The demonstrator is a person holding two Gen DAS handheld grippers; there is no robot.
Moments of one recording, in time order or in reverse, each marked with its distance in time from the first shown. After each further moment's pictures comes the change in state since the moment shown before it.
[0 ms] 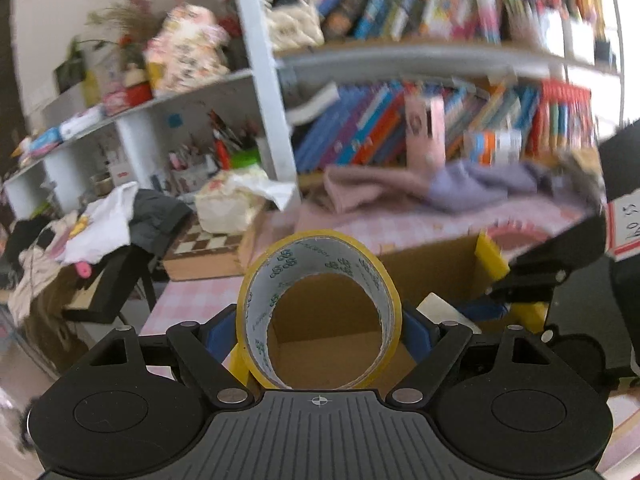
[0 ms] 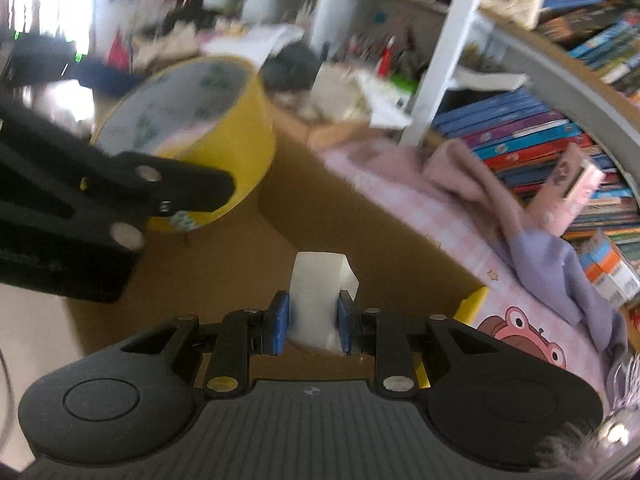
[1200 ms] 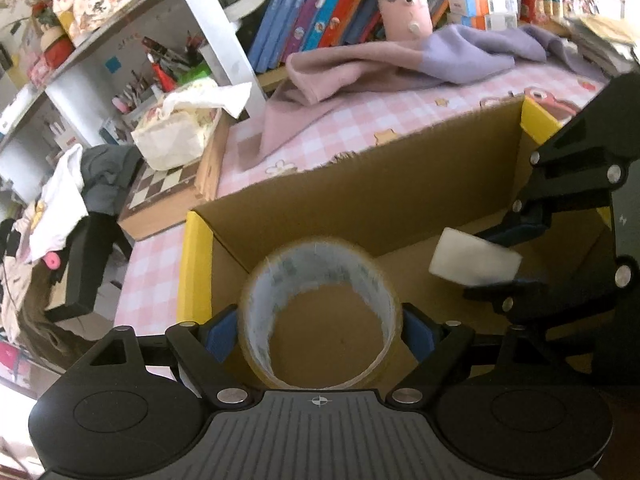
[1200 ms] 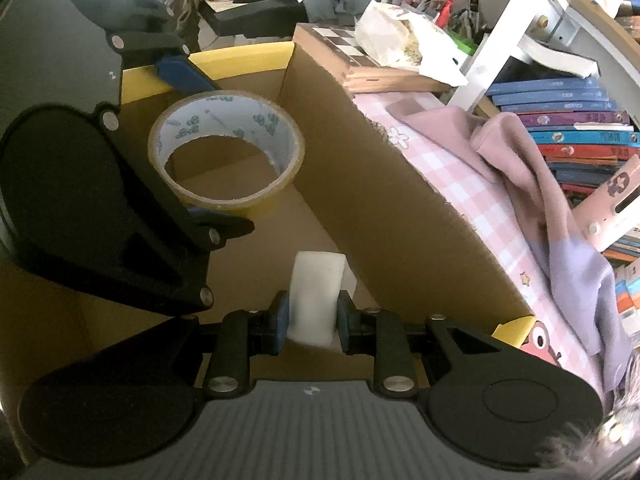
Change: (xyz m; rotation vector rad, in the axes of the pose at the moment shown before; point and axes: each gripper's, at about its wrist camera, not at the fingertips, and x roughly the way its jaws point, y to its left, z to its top) left arm 0.086 -0.009 -0.001 0.128 0.276 -0.001; right arm 0.054 -0.010 0.006 -0.142 0.146 0.071
